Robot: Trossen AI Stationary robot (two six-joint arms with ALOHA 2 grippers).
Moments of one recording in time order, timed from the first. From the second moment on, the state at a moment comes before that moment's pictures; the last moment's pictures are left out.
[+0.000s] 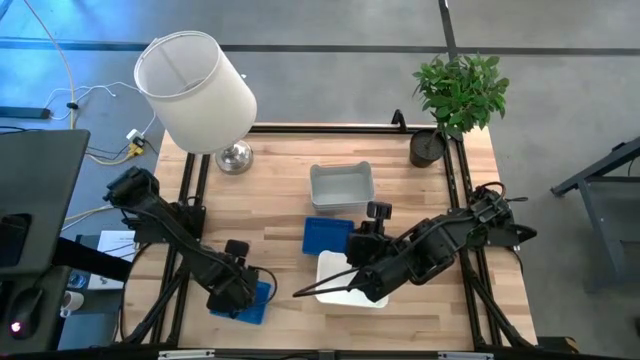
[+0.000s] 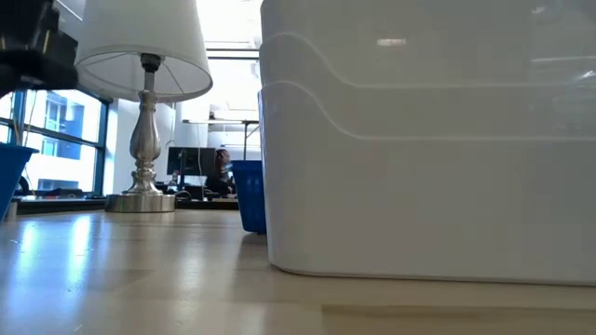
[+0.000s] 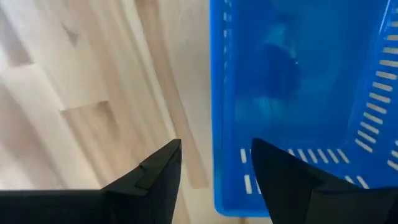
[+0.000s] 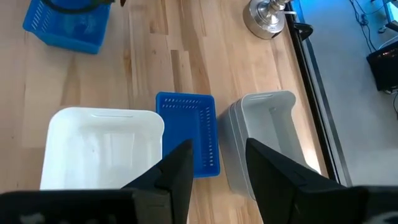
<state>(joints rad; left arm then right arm) -0.62 1.63 1.04 -1.06 -0.05 -0.52 0.55 1.96 2.35 -1.57 0.64 0.44</state>
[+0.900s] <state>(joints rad) -0.57 1.60 0.89 -0.91 0.01 -0.66 0.56 1.96 2.35 -1.57 0.64 0.47</state>
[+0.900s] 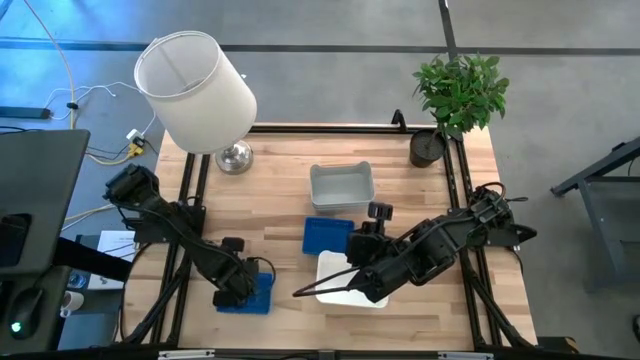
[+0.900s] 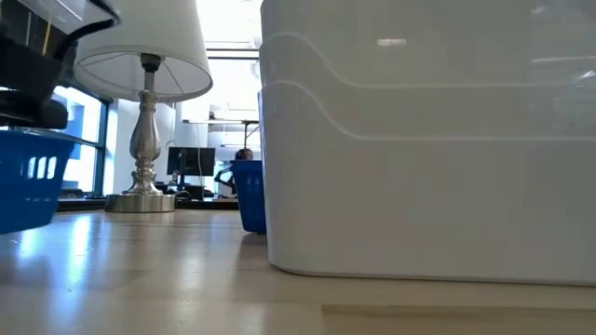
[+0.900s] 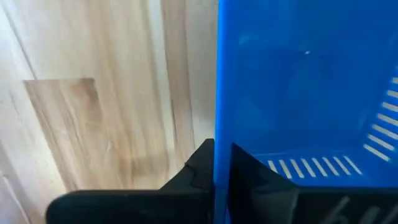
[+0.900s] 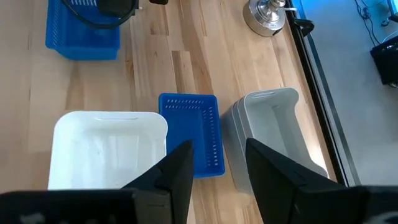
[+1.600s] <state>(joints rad) -0.27 1.24 0.89 -0.85 -0.05 -0.44 0.54 1.96 2.35 -1.57 0.75 0.57</state>
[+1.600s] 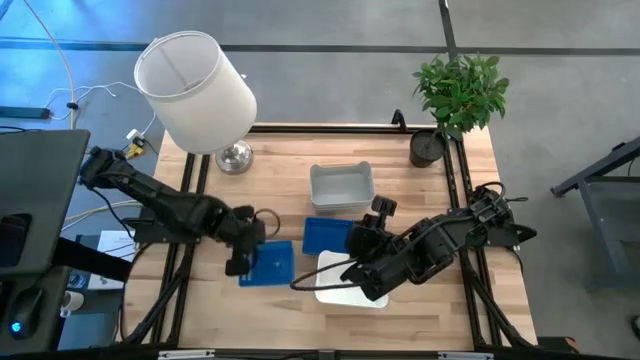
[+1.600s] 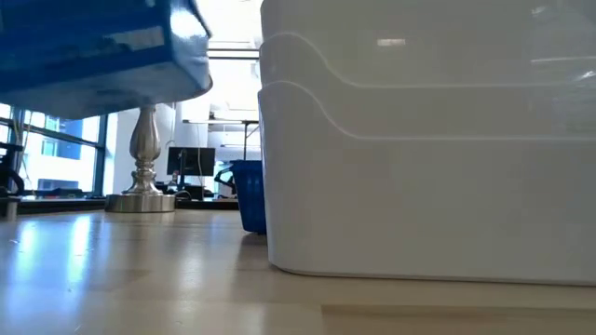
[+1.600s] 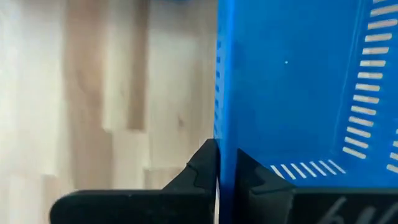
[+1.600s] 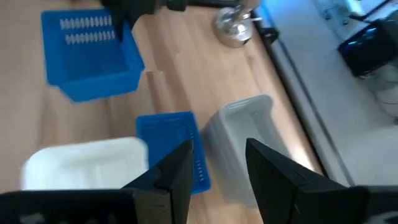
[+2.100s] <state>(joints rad) -0.04 1.22 0.89 -0.66 -0.03 -0.18 0.39 1.96 2.35 -1.57 0.78 0.51</state>
